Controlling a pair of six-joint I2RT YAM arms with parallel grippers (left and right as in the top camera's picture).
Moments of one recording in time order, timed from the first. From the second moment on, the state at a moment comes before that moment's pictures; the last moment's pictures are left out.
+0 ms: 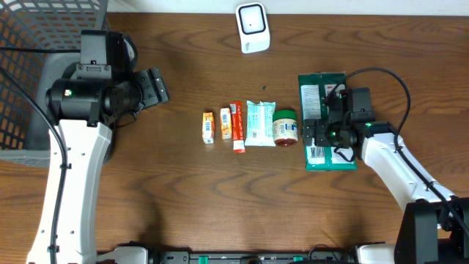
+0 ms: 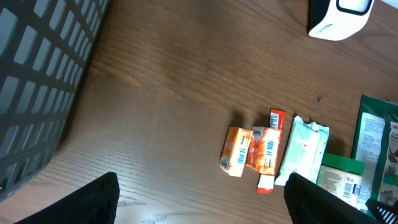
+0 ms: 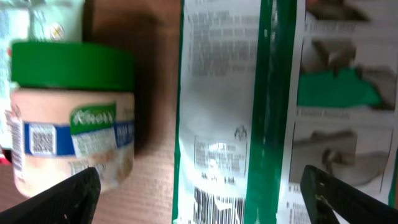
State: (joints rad) left arm -0.05 1.44 1.54 -1.13 0.07 -0.38; right arm 0.11 1.55 0.88 -0.48 -0.18 0.15
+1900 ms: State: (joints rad) left arm -0.05 1.44 1.54 -1.13 0.07 -0.38; right arm 0.11 1.55 0.87 -0.46 -0.17 0.15
